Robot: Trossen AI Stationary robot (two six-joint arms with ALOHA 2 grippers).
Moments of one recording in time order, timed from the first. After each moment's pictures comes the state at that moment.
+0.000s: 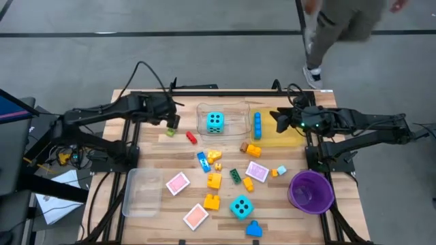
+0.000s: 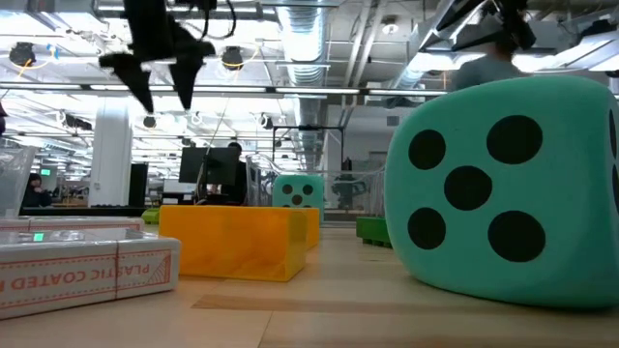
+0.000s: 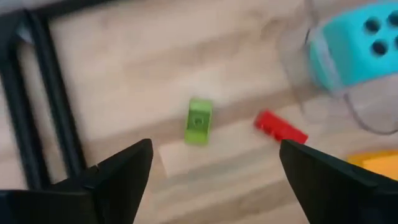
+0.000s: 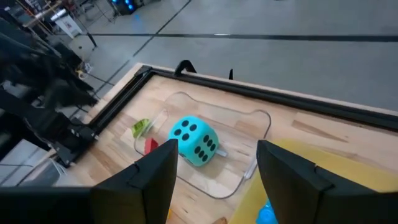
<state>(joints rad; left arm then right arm) 0.32 1.22 1.14 -1.19 -0.35 -0.90 0.04 0.85 0.99 -0.69 0.65 0.82</state>
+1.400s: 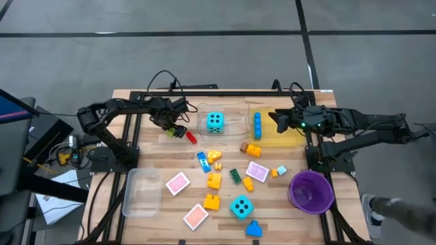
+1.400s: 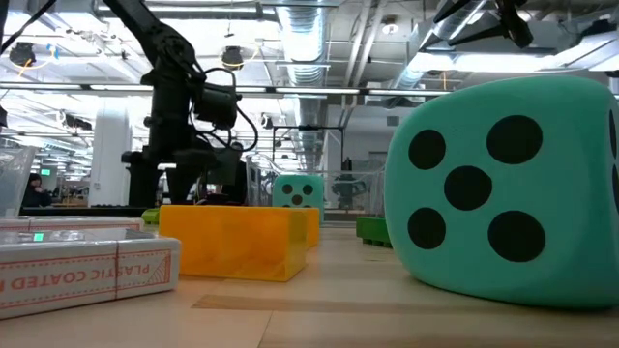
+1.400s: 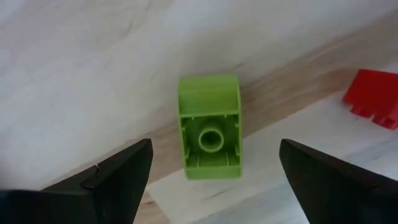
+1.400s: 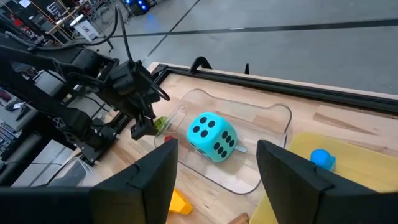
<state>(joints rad) 0.57 1.59 0.88 -0.80 -0.10 -0.45 0.05 0.84 0.99 -0.65 0.60 0.85</state>
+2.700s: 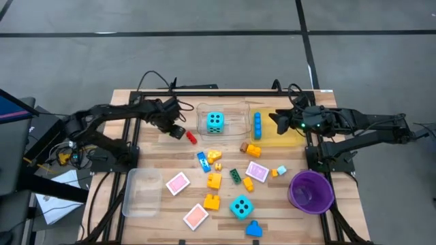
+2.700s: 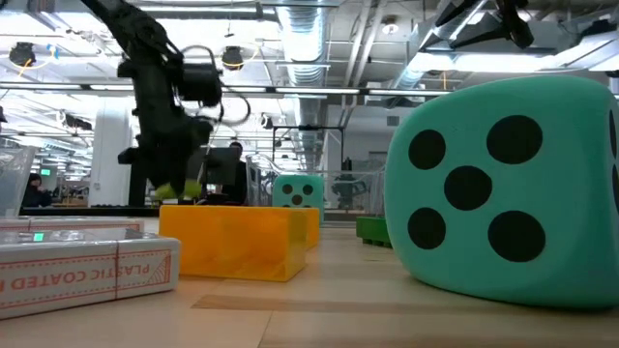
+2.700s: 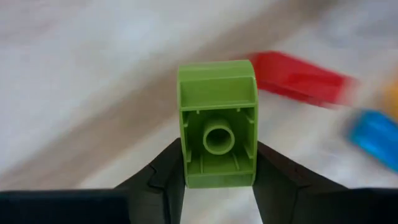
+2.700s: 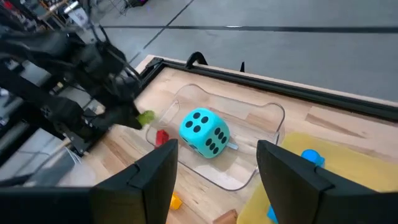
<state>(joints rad) 0.58 1.38 0.77 -0.69 0.15 -0.43 0.05 0.85 0.99 -0.68 0.60 0.81</state>
